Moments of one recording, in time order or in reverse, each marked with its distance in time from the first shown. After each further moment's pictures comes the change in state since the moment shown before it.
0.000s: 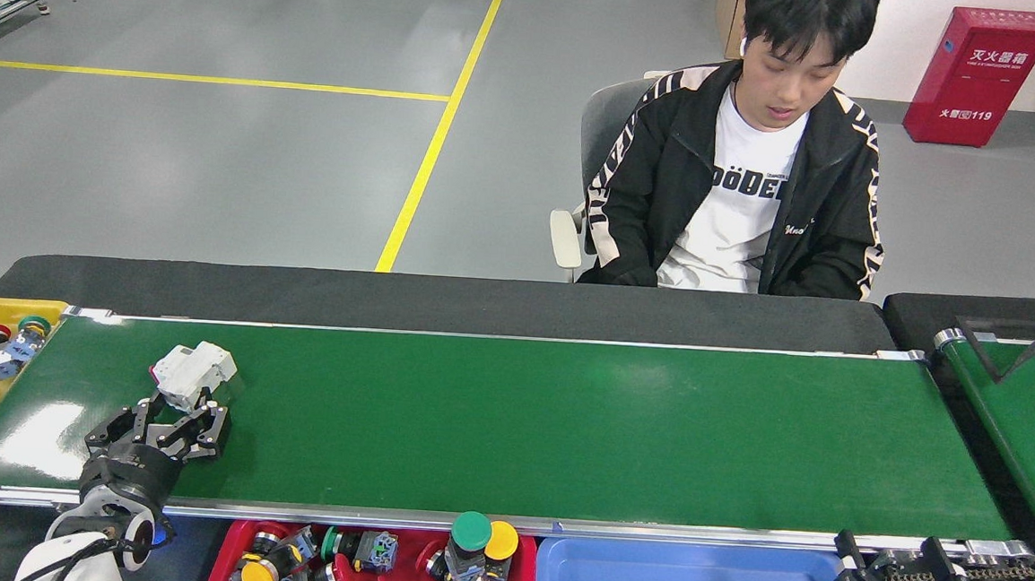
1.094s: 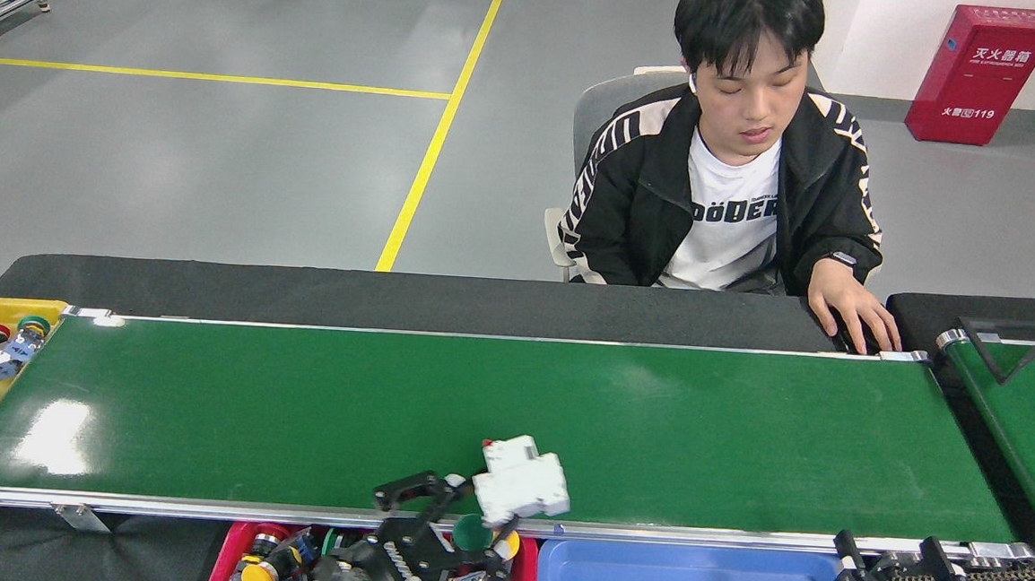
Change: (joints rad) left arm 0.321 -0.201 -0.713 -0.763 -0.142 -0.310 -0.082; right arm 0.001 0.000 0.000 -0.001 -0.015 -0.001 0.000
